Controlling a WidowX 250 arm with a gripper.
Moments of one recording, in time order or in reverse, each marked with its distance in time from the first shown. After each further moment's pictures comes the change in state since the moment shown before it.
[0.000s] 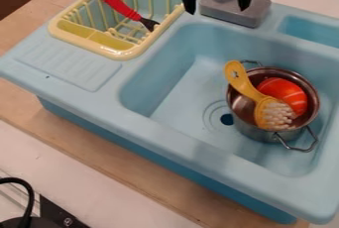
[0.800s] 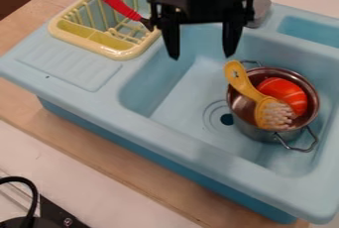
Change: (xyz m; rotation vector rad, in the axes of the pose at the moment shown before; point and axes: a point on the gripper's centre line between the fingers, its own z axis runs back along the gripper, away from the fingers) arm 0.058 -0.013 -0.021 -0.042 -0.042 0.010
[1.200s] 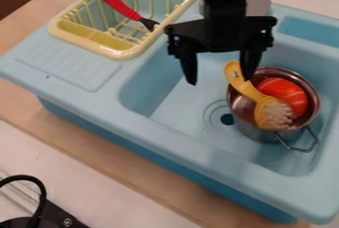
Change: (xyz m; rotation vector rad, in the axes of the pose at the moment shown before) arm 0.017 0.019 -0.016 0.032 0.047 0.023
